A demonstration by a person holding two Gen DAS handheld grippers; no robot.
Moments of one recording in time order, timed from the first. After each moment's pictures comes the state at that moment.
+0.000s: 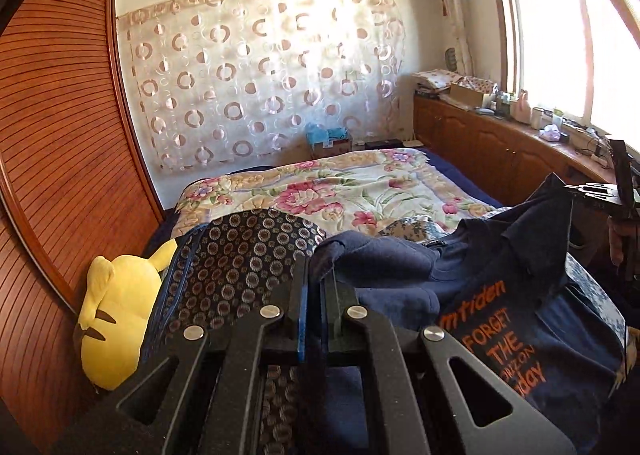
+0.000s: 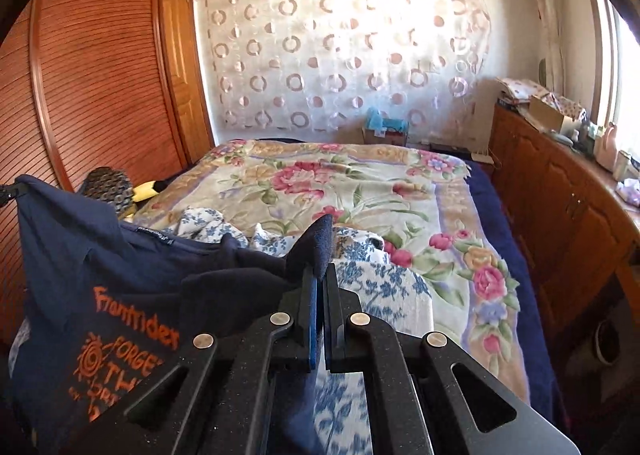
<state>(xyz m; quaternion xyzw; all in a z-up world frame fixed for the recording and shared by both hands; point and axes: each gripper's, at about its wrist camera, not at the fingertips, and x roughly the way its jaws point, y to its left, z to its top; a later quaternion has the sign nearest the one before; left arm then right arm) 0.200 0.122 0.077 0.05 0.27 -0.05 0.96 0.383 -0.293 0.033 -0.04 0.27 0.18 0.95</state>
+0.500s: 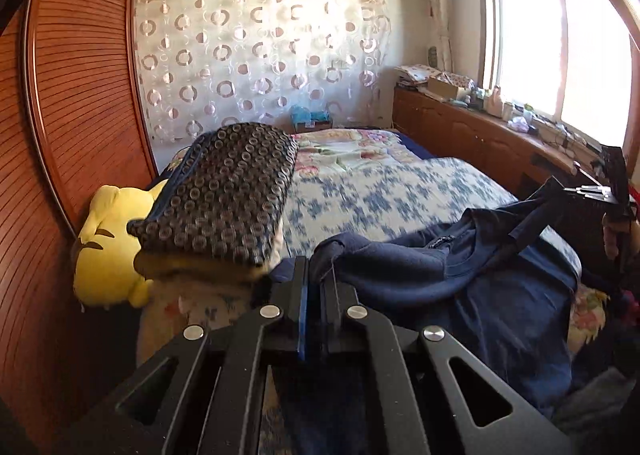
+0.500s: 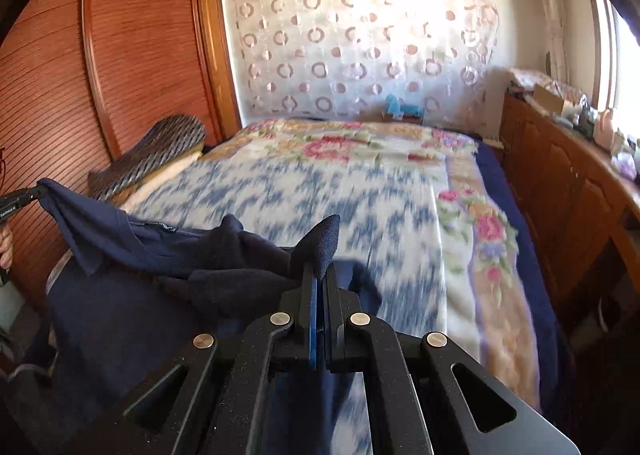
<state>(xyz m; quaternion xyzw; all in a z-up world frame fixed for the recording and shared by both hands) 0.028 0.130 0.030 0.02 0.29 -0.08 0.95 0.196 -0.346 -0.003 -0.05 0.29 0.22 0.93</state>
